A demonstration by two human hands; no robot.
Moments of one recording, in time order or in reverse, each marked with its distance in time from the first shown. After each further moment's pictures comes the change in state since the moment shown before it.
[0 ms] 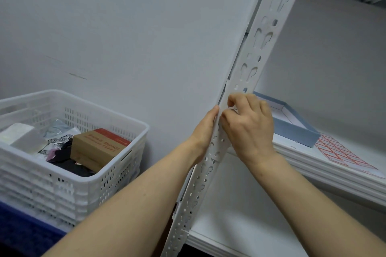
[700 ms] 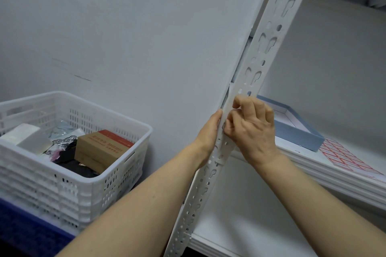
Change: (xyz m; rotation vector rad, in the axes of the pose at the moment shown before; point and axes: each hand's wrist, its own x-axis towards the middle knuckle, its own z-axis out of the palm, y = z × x) left_hand -0.001 0.000 0.004 0.018 0.071 -0.018; right_hand -0.004 0.005 0.010 -0.031 0.064 -0.035
